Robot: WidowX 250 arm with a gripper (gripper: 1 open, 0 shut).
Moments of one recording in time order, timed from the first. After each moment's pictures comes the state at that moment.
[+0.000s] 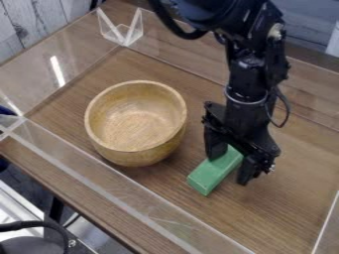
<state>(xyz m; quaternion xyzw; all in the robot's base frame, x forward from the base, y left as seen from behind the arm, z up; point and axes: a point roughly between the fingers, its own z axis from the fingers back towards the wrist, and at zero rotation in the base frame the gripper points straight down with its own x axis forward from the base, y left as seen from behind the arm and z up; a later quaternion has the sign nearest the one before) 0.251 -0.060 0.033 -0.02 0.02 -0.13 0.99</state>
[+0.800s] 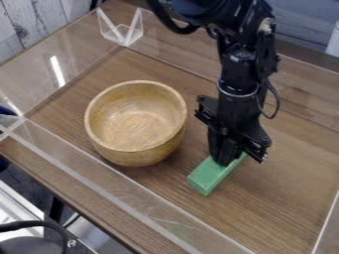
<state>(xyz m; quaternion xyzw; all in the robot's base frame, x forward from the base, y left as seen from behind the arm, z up) 0.254 -0.055 0.029 -0.02 0.02 -0.13 0.99</state>
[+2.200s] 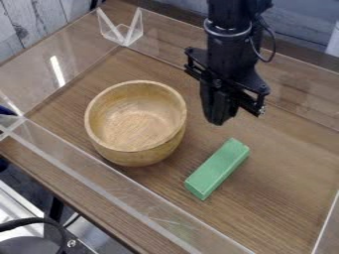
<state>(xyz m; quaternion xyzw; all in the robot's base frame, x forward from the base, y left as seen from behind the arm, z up) 0.257 -0.034 0.098 -0.02 -0.01 -0.11 0.99</state>
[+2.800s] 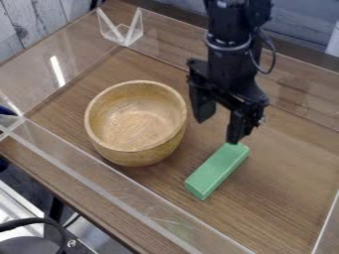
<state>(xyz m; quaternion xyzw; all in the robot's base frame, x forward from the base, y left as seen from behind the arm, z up) 0.256 -0.037 0.082 -0.02 -0.01 -0.11 0.99</state>
